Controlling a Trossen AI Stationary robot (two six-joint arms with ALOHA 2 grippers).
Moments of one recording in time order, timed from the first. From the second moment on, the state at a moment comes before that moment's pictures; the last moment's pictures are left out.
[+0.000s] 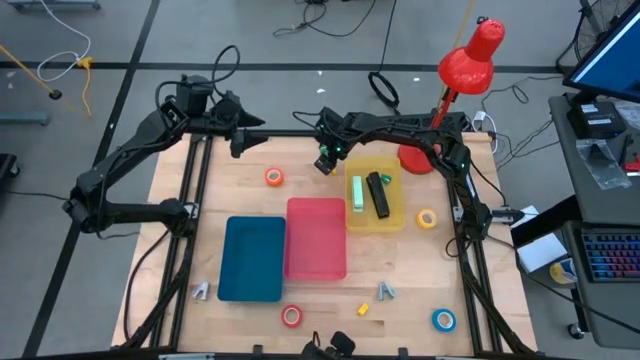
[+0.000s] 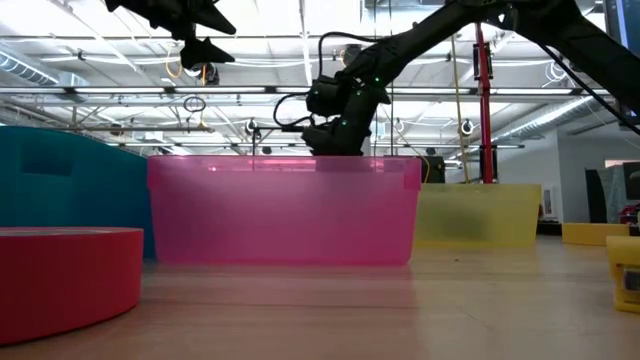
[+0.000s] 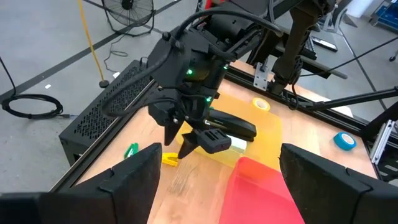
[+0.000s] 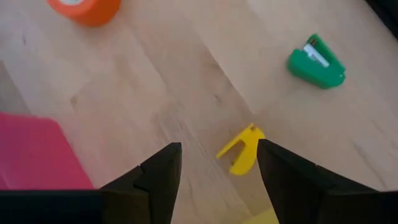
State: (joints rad) left arm 0.83 1.09 1.17 -0.56 0.60 0.02; right arm -0.51 2.16 1.80 -0.79 -0.18 0.16
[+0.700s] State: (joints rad) left arm 0.76 1.09 1.17 -0.56 0.59 0.02; right arm -0.49 2.24 1.80 -0.78 -0.10 0.13
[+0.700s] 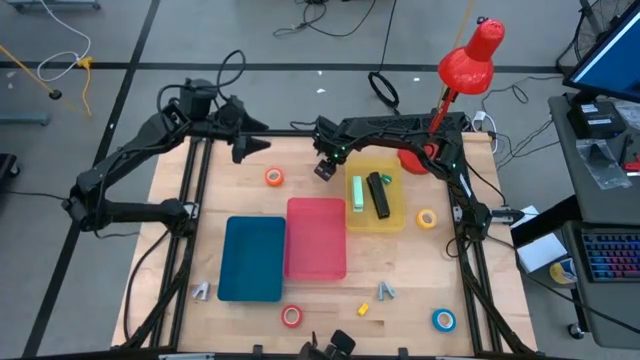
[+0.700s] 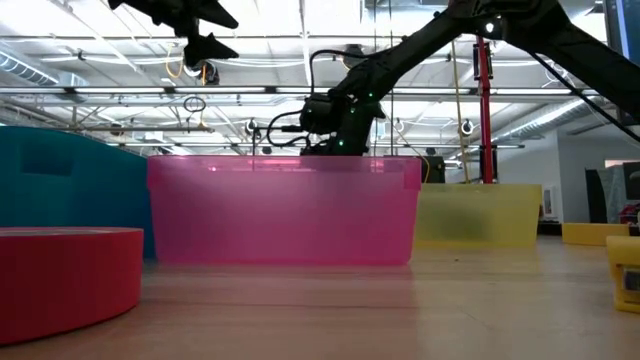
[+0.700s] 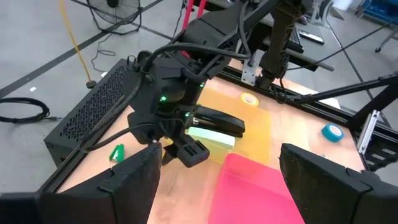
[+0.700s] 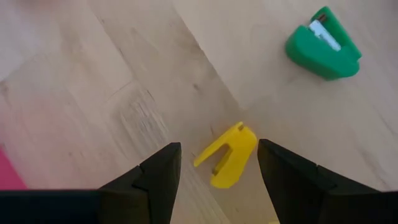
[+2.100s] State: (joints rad) left arm 0.72 1.09 1.17 -0.54 0.59 0.04; right arm -0.50 2.28 1.80 -0.78 0.00 0.11
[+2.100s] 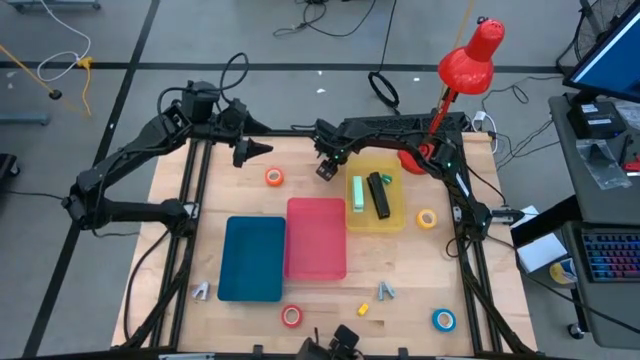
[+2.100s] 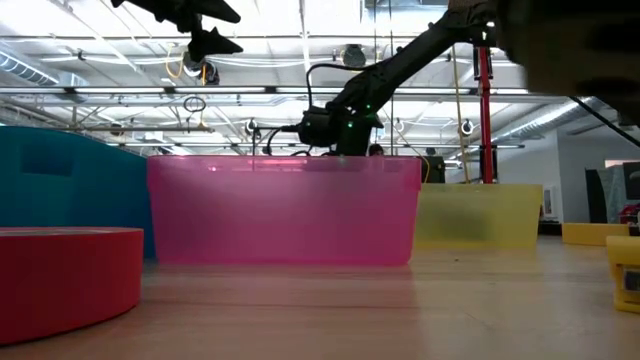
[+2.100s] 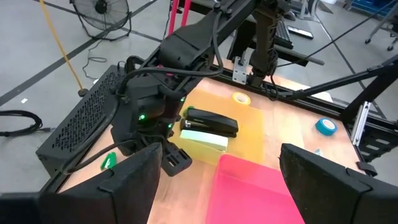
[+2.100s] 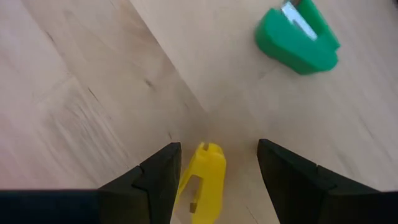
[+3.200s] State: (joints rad) left arm 0.72 1.09 1.17 -0.52 0.59 0.04; right arm -0.50 2.28 1.80 -0.69 0.02 0.07
